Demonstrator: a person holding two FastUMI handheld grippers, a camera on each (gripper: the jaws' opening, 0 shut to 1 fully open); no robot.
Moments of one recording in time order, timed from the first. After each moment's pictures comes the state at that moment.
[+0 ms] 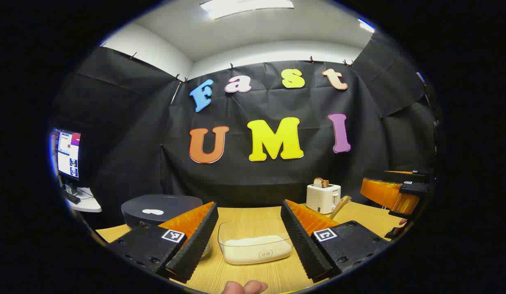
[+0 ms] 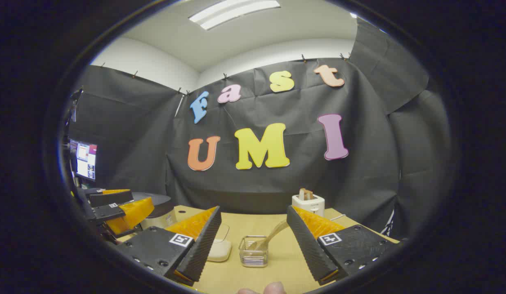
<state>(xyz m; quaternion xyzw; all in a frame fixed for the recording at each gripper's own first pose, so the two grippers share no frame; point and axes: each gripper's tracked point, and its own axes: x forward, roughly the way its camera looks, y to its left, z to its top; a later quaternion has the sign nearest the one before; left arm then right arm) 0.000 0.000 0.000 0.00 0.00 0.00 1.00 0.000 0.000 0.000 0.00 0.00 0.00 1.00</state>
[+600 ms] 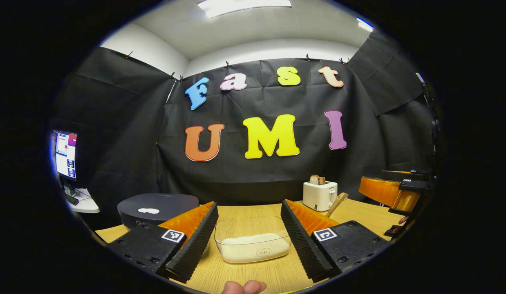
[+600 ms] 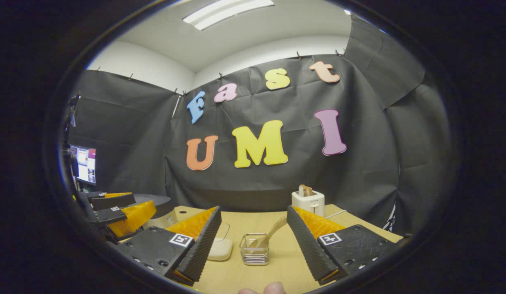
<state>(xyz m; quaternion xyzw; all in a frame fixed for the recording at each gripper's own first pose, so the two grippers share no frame) 0.002 -0.007 -0.006 0.00 0.01 -0.01 1.00 -0.001 -0.002 -0.003 0.01 0.00 0.00 1.00</state>
